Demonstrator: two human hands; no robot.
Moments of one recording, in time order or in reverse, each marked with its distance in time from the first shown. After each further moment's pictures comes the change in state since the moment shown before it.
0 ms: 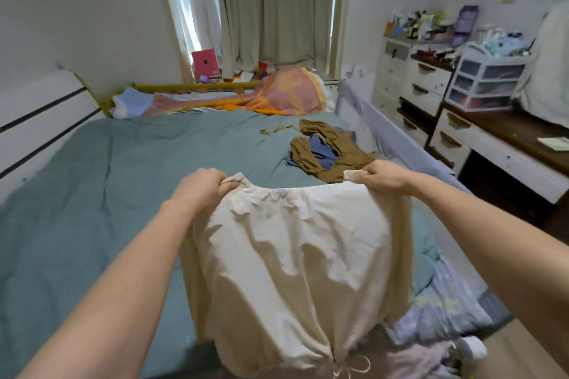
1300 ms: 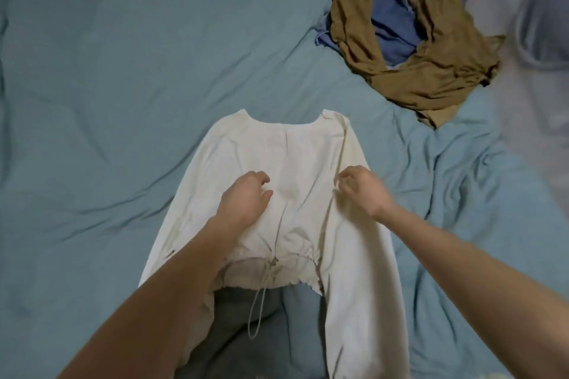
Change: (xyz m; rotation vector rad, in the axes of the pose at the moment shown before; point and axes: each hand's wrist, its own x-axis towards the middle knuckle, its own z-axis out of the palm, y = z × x) left_hand 0.282 -0.004 0.400 -0.358 -0.444 -0.325; right_hand 0.402 0.147 0.342 0.243 -0.246 -0.001
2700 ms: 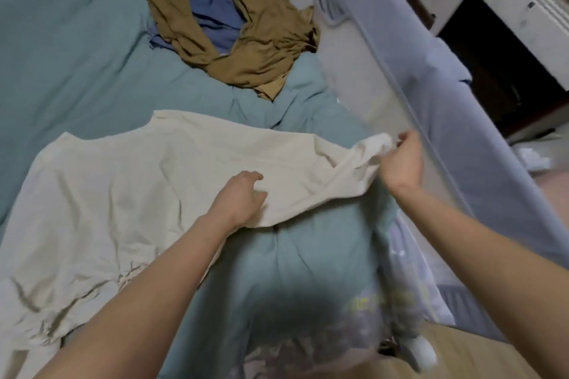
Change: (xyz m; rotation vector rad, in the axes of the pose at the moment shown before) left_hand -0.028 0.254 0.159 0.070 -0.206 0.363; right_hand -0.193 0.251 -0.149 0.278 0.826 0.732
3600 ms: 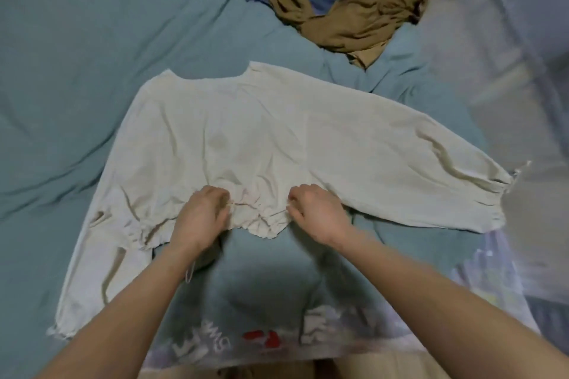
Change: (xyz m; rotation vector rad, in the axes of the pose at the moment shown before) left_hand -0.149 -0.199 0.004 0.038 0.224 -0.270; right_hand -0.233 -0.071 0.134 -0.395 -0.823 -0.885
